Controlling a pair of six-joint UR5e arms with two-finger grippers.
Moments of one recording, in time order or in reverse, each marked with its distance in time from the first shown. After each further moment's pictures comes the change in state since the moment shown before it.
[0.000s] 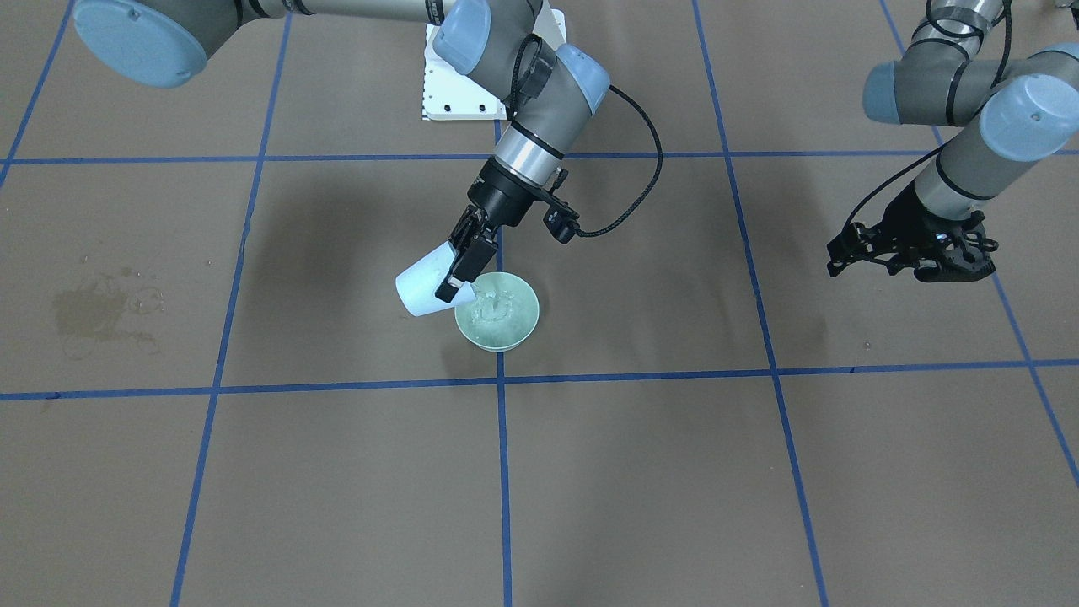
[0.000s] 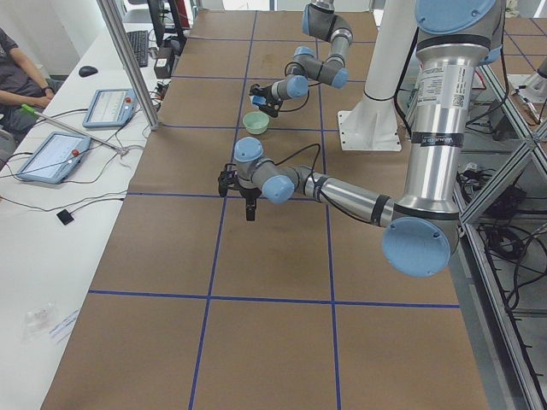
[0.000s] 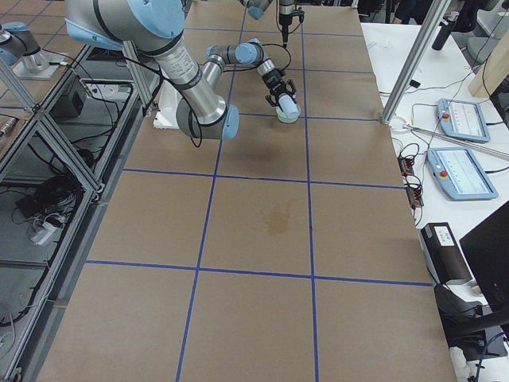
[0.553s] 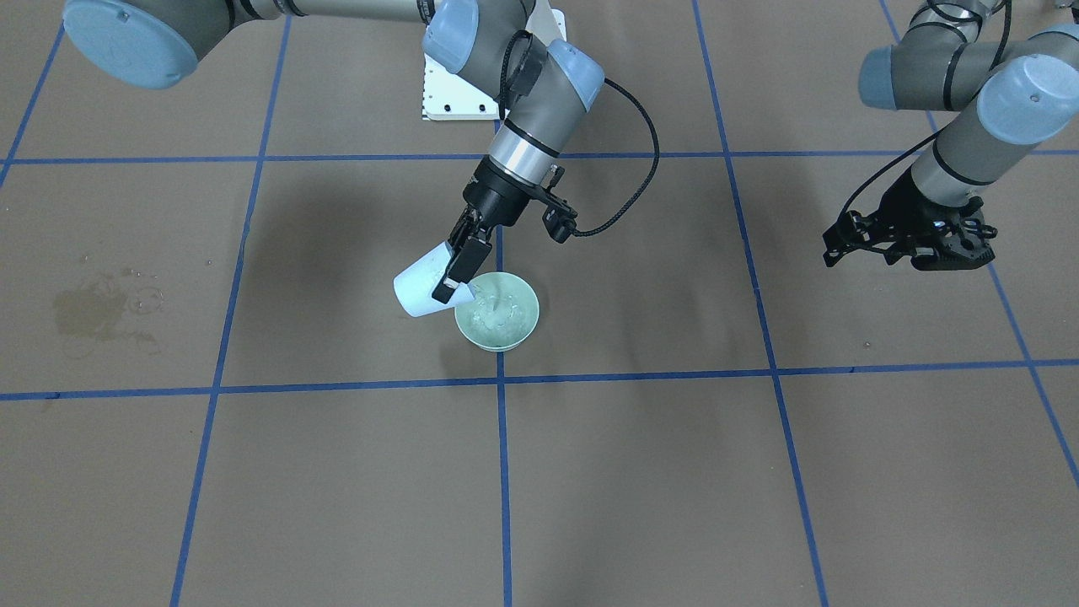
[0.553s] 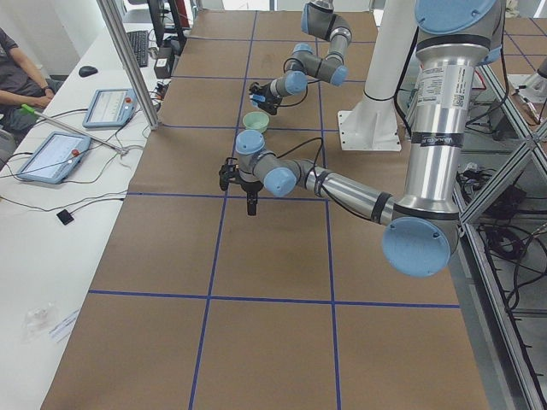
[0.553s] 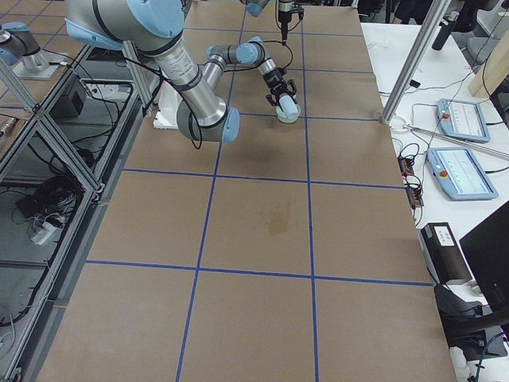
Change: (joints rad) left arm 0.000 -0.001 -0.097 0.127 0.005 0.002; right arm 0.012 -0.012 0.023 0.026 0.040 0.001
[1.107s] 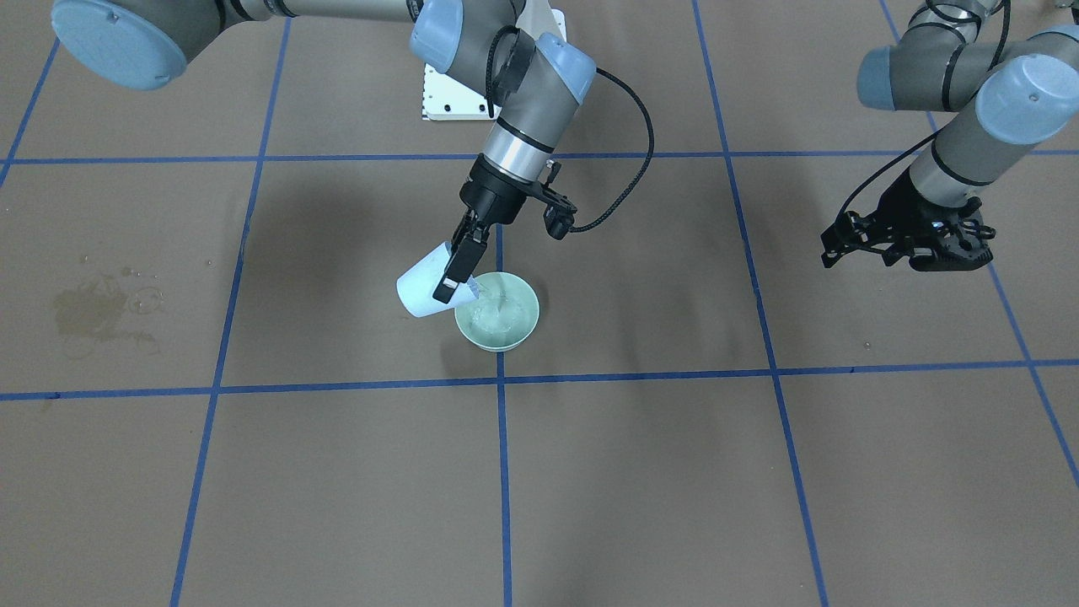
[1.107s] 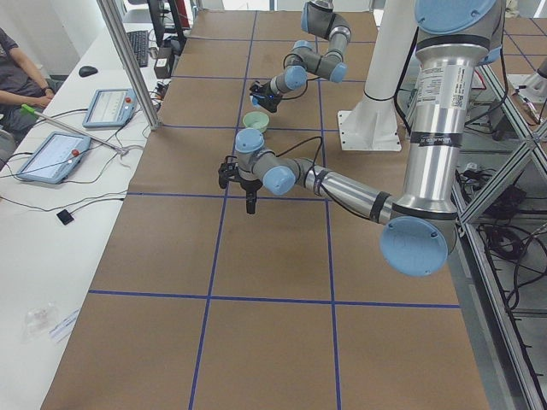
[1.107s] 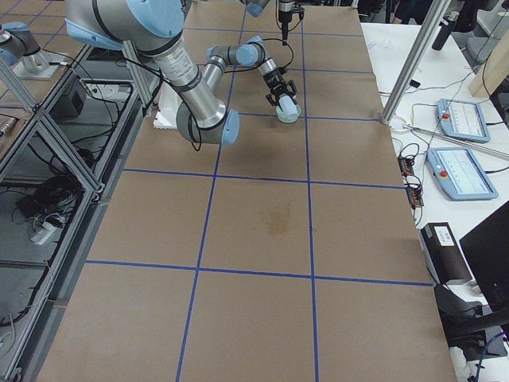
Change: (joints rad) left arm 0.000 -0.006 -0.001 0.000 0.001 0.002; right arm 0.009 -0.029 0.038 0.064 0.036 0.012
